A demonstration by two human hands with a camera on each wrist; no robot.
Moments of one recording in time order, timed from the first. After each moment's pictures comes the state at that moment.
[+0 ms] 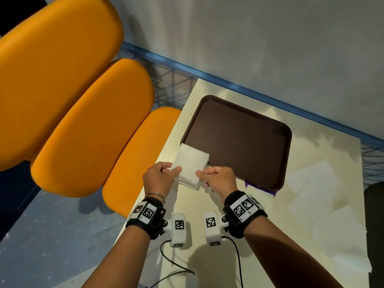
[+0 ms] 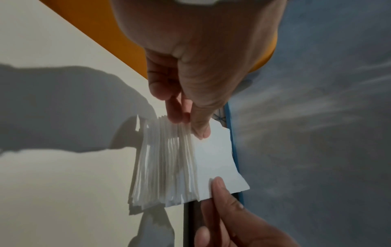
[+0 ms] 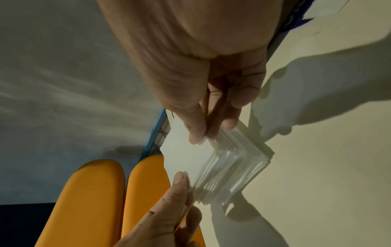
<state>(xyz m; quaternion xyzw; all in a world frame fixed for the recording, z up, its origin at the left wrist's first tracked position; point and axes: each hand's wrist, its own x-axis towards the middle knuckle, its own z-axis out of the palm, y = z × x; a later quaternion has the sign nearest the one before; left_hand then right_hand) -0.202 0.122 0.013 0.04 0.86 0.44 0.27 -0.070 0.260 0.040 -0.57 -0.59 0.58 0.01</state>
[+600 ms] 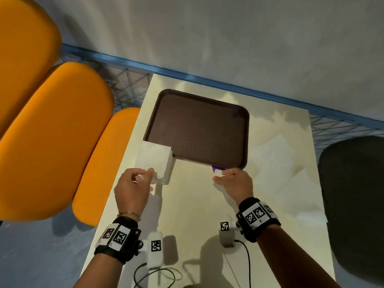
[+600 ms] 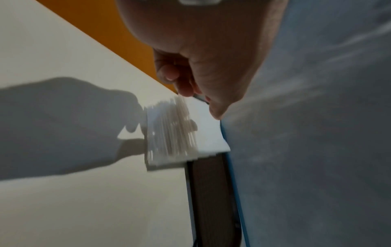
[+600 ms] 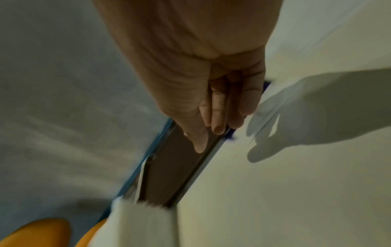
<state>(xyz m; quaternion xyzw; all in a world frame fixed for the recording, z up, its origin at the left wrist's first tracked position) -0.152 0.114 0.035 0.12 0.87 0.44 0.20 0.072 0.305 0.037 -0.66 -0.61 0.43 0.06</state>
